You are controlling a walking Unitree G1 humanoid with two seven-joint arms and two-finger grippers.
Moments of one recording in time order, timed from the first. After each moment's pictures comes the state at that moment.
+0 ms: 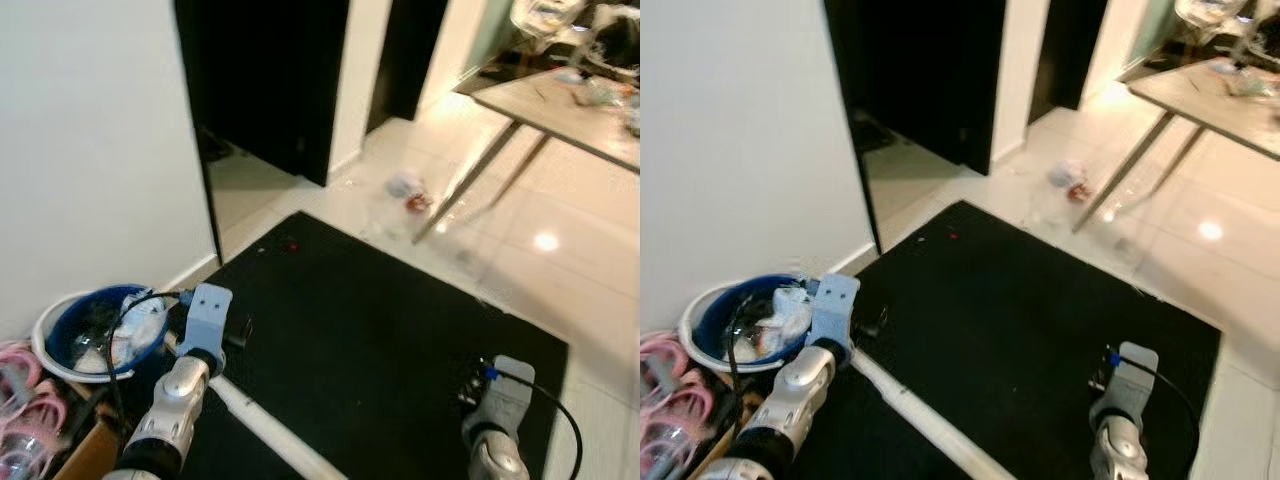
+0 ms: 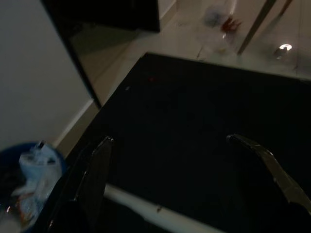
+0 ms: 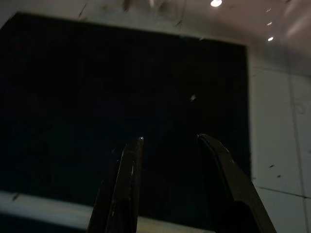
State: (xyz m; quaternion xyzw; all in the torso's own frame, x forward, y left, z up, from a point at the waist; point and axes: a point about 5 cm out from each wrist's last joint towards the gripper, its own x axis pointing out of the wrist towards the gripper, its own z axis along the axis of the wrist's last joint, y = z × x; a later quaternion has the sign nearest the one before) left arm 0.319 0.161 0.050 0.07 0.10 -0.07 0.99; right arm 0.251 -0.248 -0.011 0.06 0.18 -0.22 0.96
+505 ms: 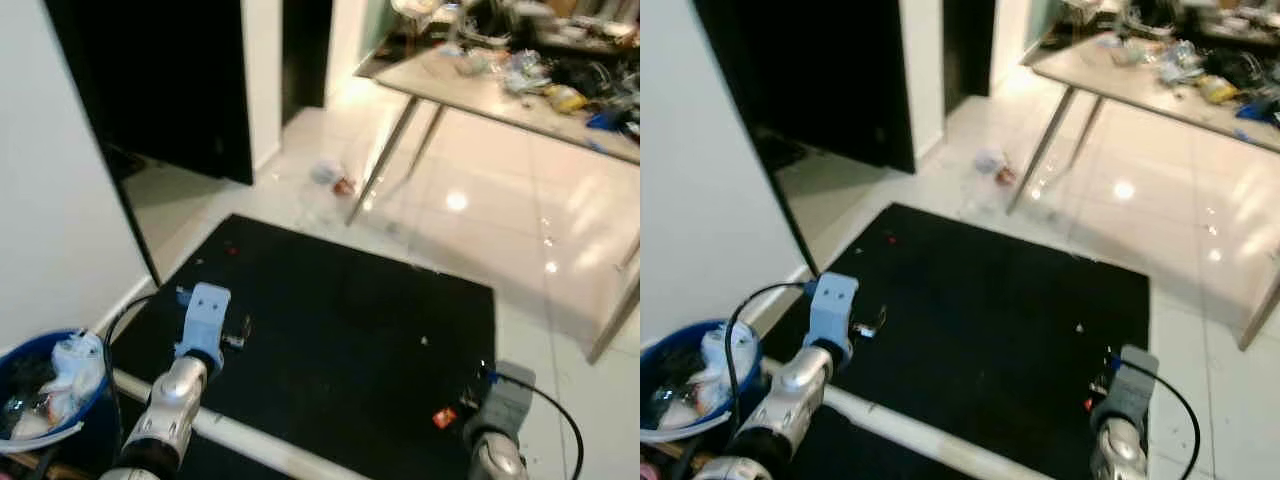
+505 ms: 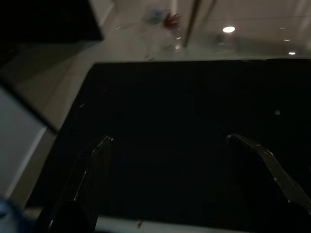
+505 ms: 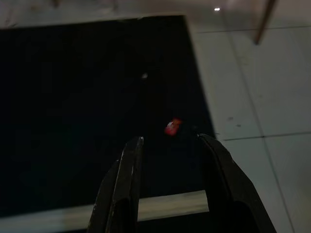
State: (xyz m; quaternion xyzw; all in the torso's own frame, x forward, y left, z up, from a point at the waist) left arm 0.315 0.166 0.045 0.07 0.12 -0.07 0.99; right arm 0.245 -0.246 -0.016 0.06 0.19 -0.24 0.95
